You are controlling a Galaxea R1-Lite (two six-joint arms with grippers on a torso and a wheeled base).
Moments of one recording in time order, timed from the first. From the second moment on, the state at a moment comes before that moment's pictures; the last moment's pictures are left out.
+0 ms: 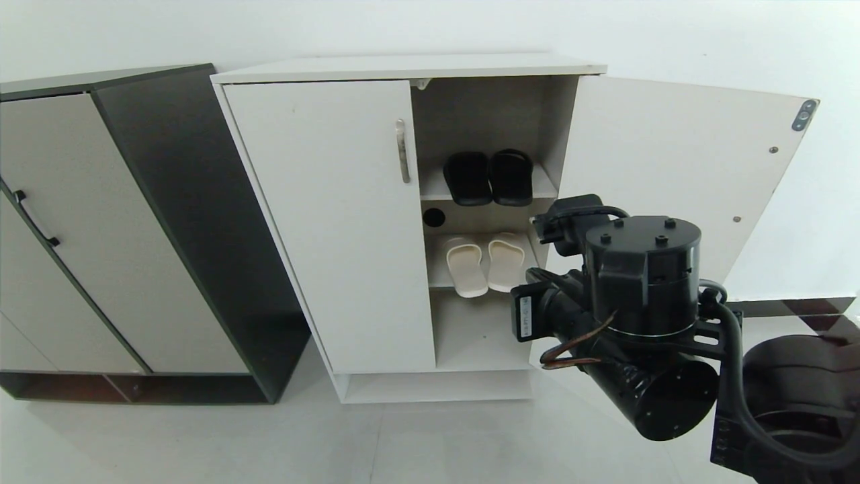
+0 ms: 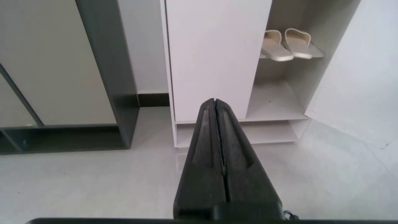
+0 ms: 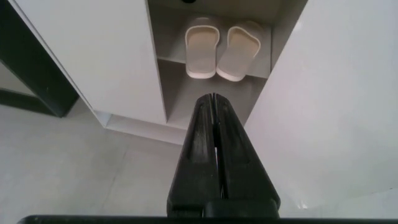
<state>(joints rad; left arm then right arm) 0.00 0.00 0.00 0.00 -0.01 -0.02 0.93 1.74 -0.98 -0.57 -0.70 0.11</state>
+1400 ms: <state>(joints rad) -0.01 0.00 0.00 0.00 -0.01 -0.02 0.93 1.76 -0.96 -0.64 -0.68 0.11</state>
